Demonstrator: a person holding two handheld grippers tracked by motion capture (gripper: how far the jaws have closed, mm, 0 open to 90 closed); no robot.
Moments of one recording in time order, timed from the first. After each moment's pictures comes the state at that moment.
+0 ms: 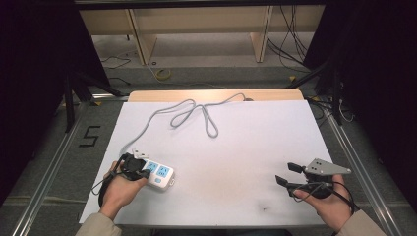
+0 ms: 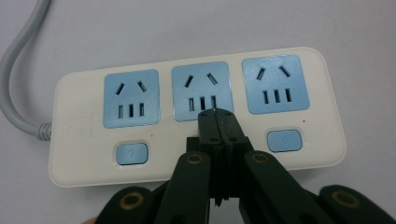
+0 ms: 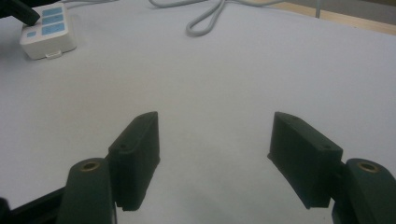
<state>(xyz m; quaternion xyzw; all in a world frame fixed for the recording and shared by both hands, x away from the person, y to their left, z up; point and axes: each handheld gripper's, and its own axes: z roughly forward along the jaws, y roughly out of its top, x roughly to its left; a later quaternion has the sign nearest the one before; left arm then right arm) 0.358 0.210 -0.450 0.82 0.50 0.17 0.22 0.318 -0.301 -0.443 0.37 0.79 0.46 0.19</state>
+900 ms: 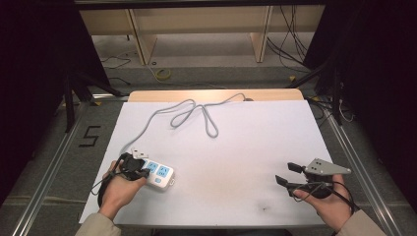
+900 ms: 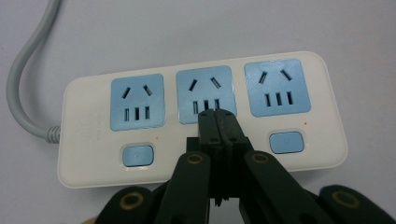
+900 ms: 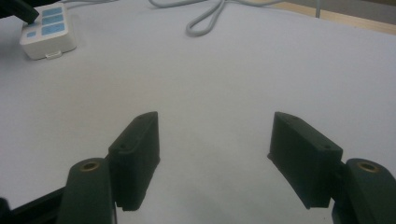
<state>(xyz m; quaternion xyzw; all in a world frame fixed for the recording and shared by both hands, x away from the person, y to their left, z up) 0.357 0.211 -0.447 0.81 0.50 0.18 0.23 0.318 -0.301 -0.443 0.37 0.79 0.46 0.19</state>
